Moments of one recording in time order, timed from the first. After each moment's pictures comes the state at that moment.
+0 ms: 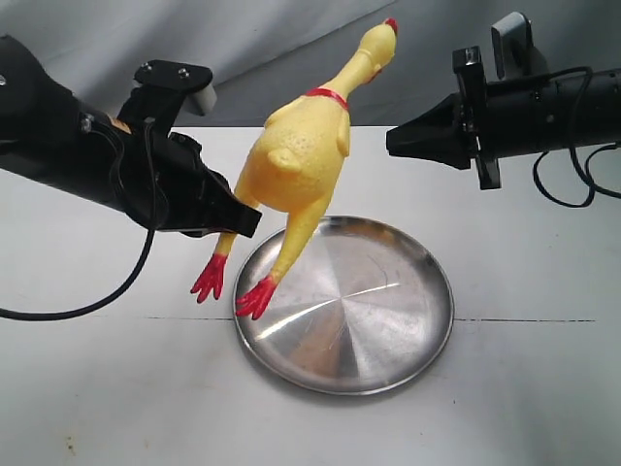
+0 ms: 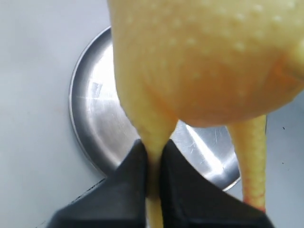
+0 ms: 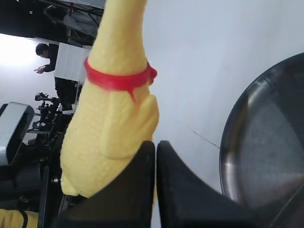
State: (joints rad) left arm -0.35 1.58 -1.06 -0.53 0.60 0.47; right arm 0.01 1.86 -1.20 1.40 1.18 -0.79
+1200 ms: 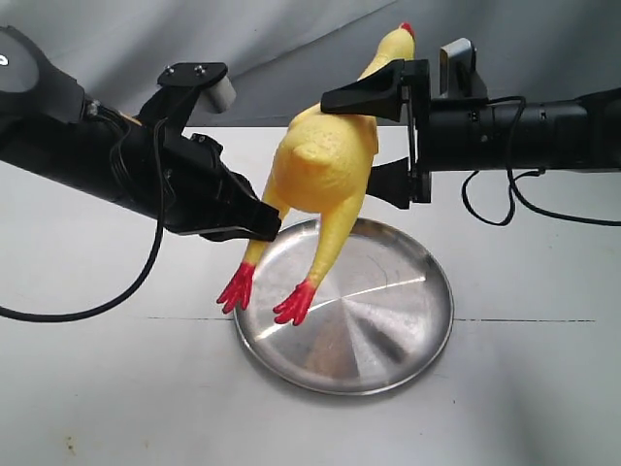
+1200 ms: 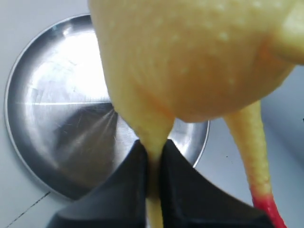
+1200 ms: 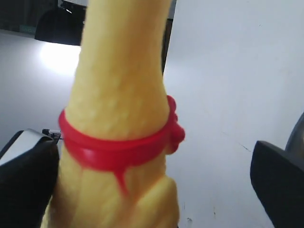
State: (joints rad) left arm -0.35 1.59 -1.08 -0.76 0.69 0.65; right arm 0.13 1.99 -1.20 1.65 1.21 -0.89
